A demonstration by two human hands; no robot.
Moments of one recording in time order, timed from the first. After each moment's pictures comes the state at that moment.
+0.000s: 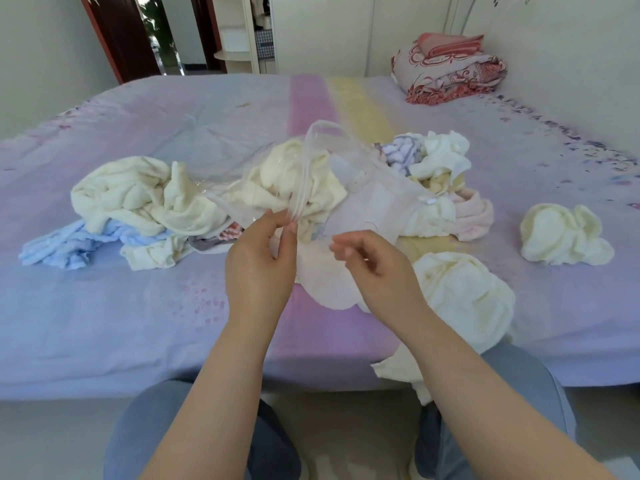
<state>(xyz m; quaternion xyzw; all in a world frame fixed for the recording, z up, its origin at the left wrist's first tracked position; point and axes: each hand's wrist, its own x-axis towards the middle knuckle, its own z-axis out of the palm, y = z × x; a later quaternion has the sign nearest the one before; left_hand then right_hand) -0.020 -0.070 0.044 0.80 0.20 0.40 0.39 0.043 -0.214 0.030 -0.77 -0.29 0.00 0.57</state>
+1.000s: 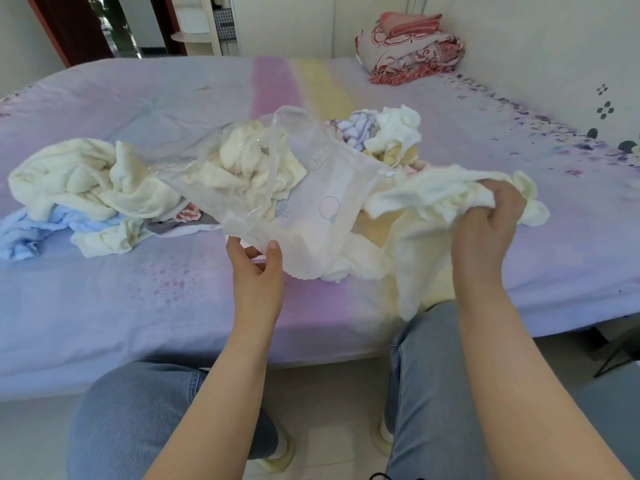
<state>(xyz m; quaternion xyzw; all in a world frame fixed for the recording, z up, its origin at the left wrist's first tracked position) -0.021 -0.128 -0.010 0.70 0.25 0.30 0.60 0.093 -0.344 0.032 -0.69 -0.01 -0.29 0.66</state>
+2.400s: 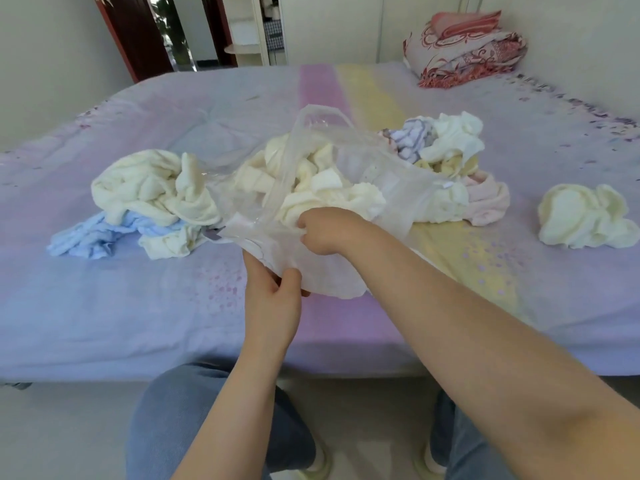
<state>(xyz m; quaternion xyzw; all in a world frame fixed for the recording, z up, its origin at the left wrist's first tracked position) -0.052 -0.091 0.011 0.73 0.22 0.32 0.57 0.092 -0.119 0.058 -0.92 -0.36 0.16 0.05</state>
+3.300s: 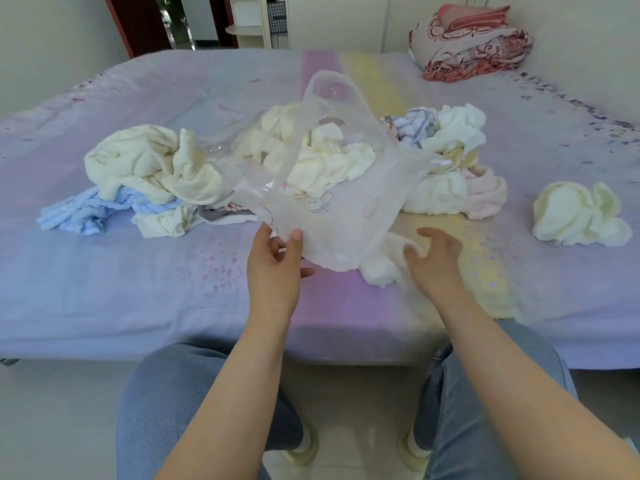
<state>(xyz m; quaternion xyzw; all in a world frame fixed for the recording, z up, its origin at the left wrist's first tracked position) -0.035 -0.089 -0.003 0.65 0.25 0.33 0.63 0.100 -0.264 -0.035 -0.89 -0.04 0.01 0.45</state>
